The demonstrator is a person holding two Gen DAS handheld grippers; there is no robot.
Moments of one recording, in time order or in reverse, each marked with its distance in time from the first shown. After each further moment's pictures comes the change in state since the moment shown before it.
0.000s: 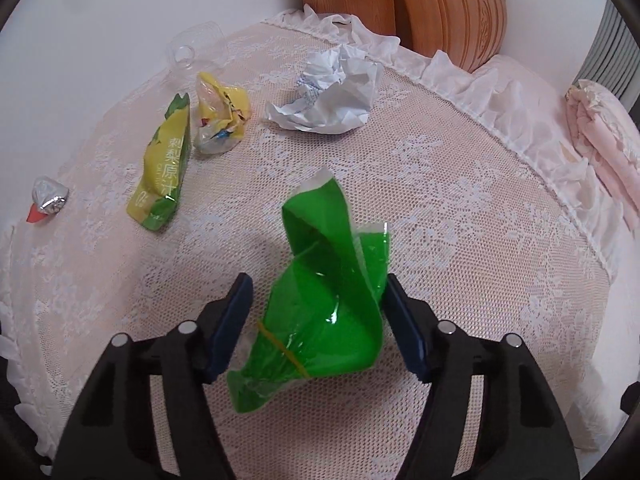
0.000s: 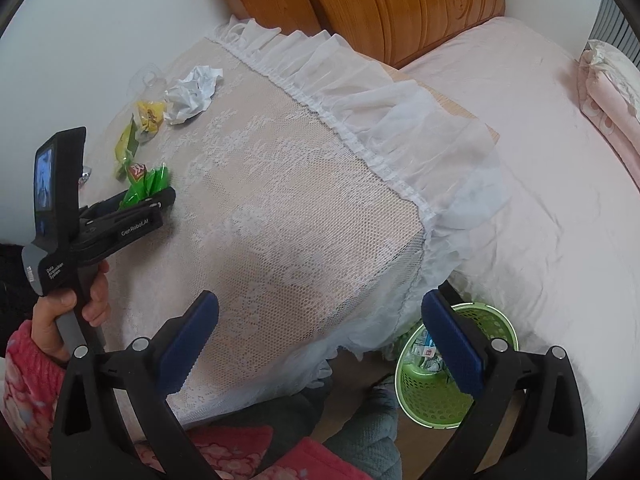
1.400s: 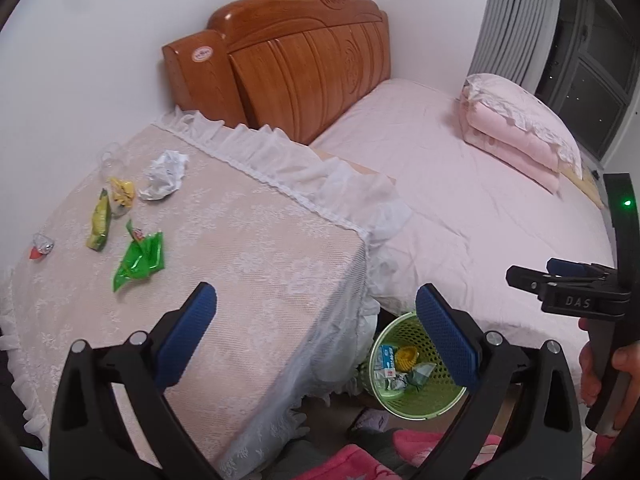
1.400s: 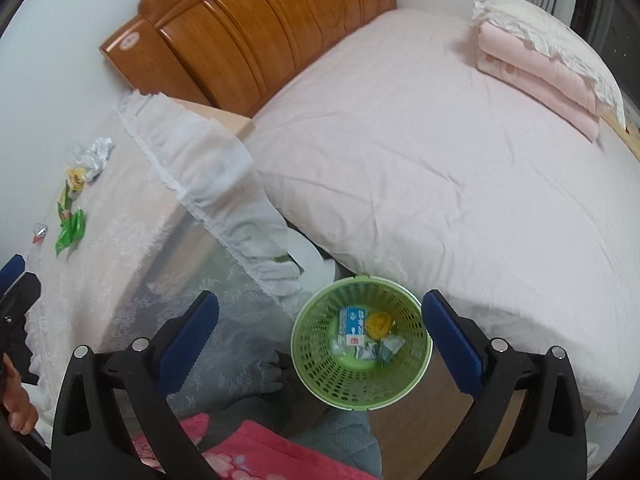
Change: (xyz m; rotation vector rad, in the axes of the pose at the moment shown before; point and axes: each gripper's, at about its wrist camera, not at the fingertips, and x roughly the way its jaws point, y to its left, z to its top) left arm -0.183 -0.165 -0.087 0.191 -0.209 -0.157; right arm -0.080 -0.166 -0.073 0.192 -0.163 -0.096
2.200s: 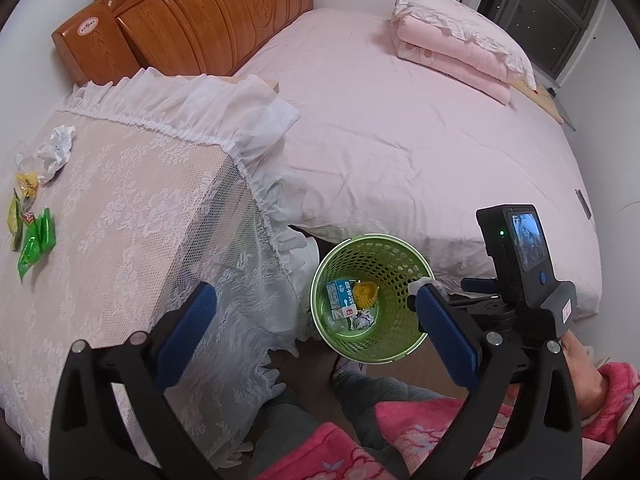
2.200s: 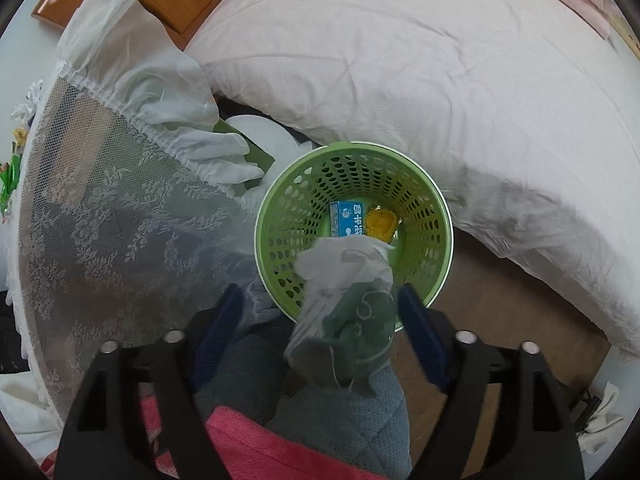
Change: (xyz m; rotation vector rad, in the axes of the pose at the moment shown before) left arm 0.060 -0.100 -0.047 0.203 0.238 -0.170; right arm 0.122 -0.071 -0.110 0.179 0.356 -0.028
